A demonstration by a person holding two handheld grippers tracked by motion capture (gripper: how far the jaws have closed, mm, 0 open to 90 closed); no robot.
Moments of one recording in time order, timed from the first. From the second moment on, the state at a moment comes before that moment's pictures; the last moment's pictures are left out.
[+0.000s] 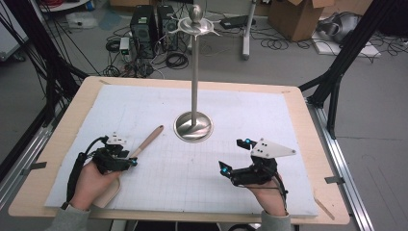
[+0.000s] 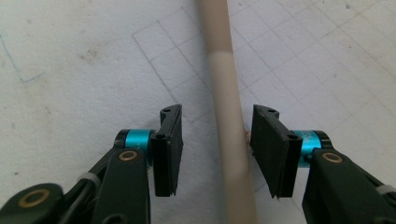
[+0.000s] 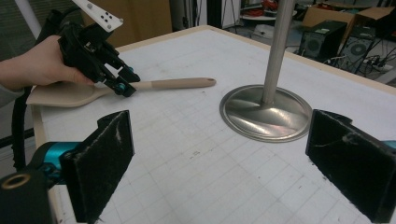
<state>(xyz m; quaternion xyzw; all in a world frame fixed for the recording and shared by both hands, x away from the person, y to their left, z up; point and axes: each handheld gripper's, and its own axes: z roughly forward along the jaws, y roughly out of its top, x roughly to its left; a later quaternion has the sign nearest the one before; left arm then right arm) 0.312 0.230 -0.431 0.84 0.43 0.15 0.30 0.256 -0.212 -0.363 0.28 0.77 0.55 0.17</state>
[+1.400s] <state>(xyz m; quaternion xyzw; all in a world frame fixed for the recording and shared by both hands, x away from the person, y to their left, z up) 0.299 0.245 -0.422 0.82 0.44 0.12 0.34 0.255 -0.210 -0.362 0.28 0.77 0.55 0.17</state>
